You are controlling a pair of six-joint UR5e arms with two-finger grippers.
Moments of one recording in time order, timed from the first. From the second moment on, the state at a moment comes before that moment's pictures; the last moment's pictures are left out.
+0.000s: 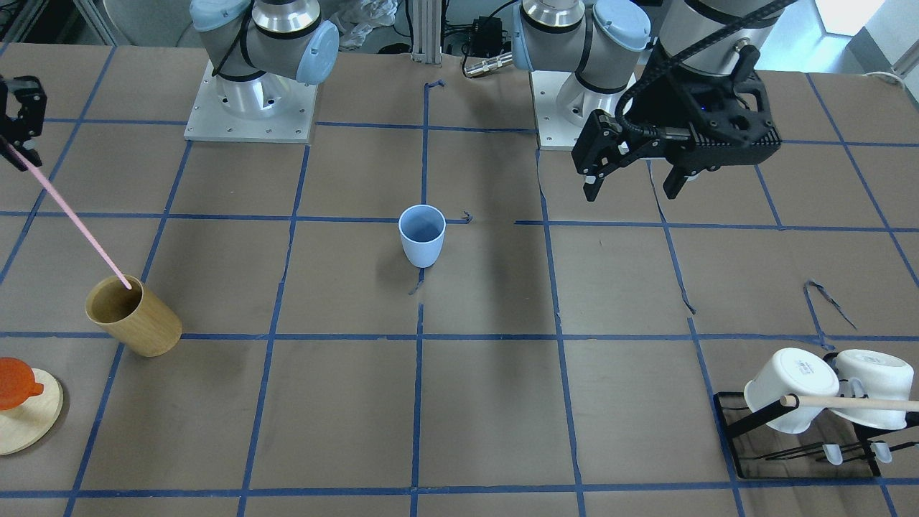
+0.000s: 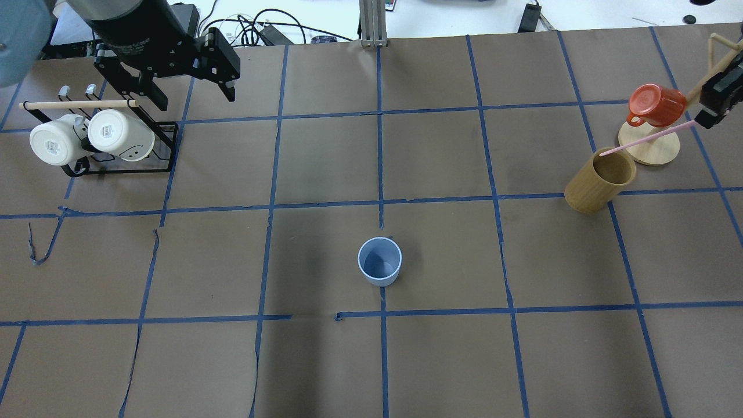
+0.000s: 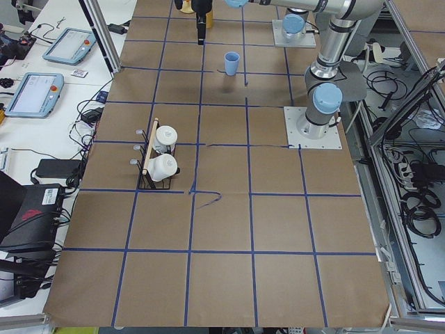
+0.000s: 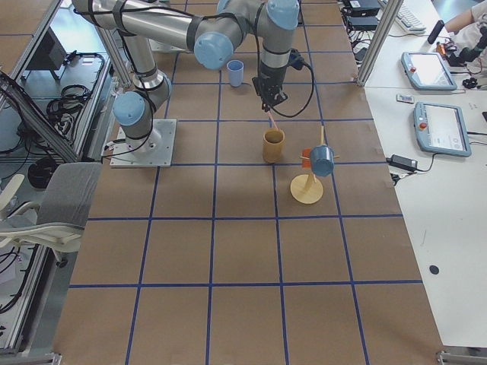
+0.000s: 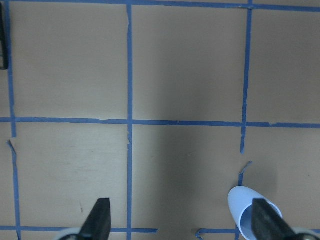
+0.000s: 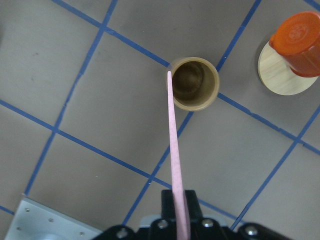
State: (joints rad) left arm -1.58 -1.62 -1.43 -1.58 1.55 -0.10; right arm 1.27 -1.59 1.45 -1.36 -1.66 -0.75
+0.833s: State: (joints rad) left arm -1.57 -1.59 -1.47 -1.58 1.54 -0.10; right arm 1.82 -1.66 1.52 -1.30 -1.50 0.26
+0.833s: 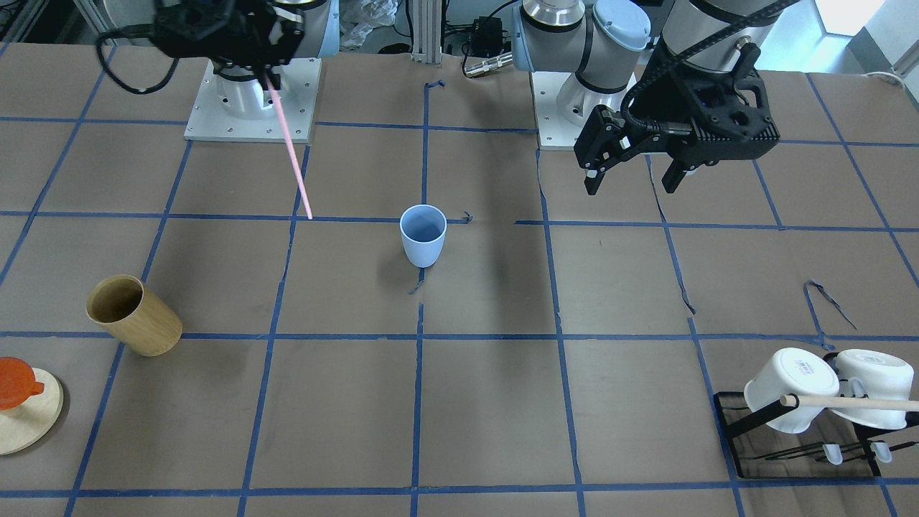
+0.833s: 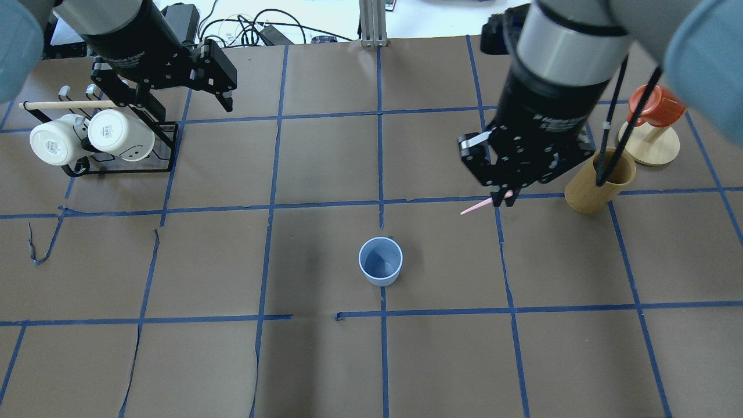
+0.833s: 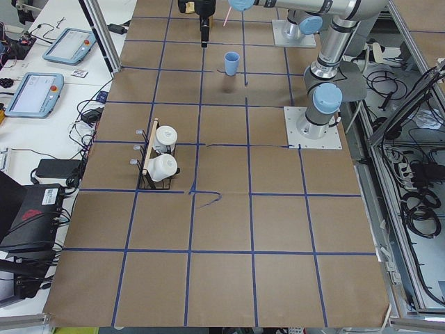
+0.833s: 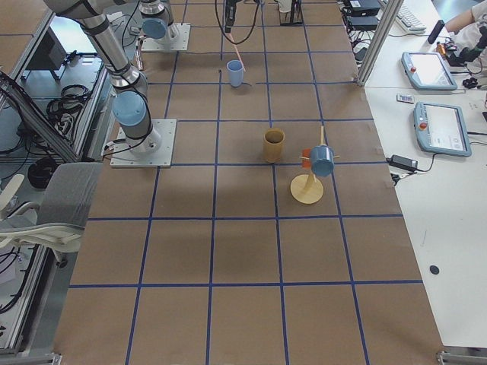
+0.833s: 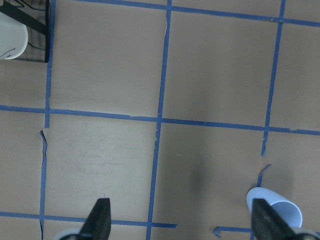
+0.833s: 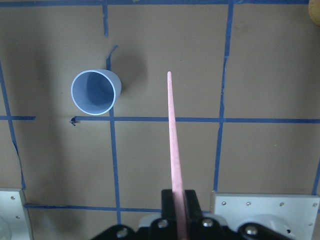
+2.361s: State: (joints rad) left arm -1.57 -1.59 -1.48 -1.58 1.53 -0.10; right arm 2.08 -1.56 1.66 -1.59 -1.45 0.60
